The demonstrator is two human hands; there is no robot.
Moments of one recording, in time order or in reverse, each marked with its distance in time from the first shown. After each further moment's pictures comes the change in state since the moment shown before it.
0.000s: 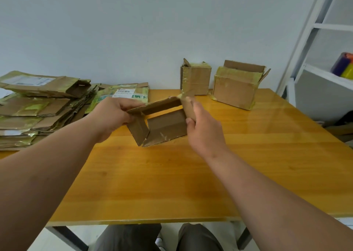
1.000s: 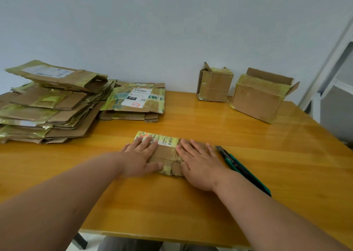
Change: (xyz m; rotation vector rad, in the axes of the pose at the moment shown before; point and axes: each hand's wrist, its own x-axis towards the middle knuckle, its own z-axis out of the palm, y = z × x) left_hand -0.013 -0.071 0.028 1.034 -0.553 -0.166; right_hand -0.003 0.015 0.055 -0.545 -0.856 -0.109
